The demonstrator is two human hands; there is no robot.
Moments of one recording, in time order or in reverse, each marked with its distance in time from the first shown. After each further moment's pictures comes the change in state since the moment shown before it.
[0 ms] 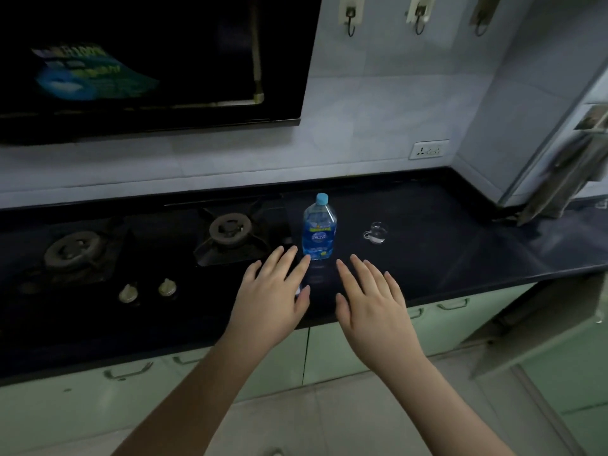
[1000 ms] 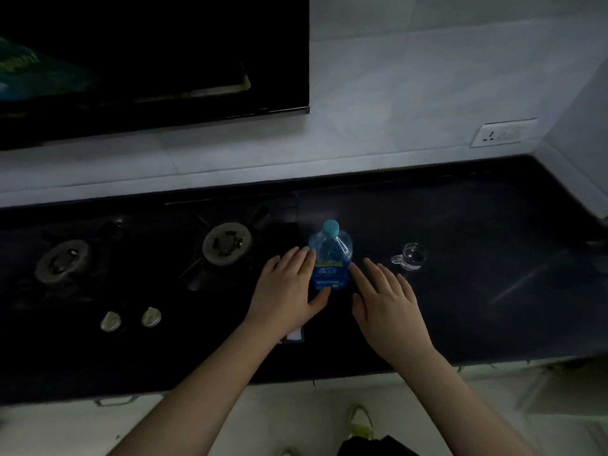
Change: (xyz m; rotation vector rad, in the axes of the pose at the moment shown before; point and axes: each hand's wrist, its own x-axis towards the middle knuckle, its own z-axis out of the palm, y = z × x) left_hand 0.180 -0.022 0.099 0.026 -0.175 -0.062; right_hand 0.165 0.102 0.119 0.139 -0.251 -0.071
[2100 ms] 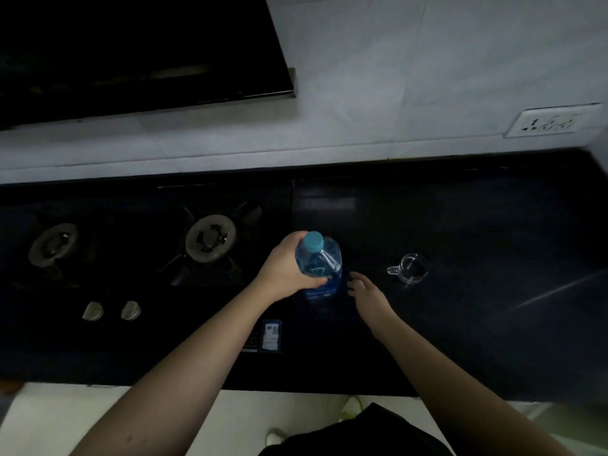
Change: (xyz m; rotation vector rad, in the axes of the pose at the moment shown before) left_hand 0.104 0.002 0.048 -0.860 -0.110 -0.342; right_hand 0.106 0.068 0.089 1.083 -0.556 0.772
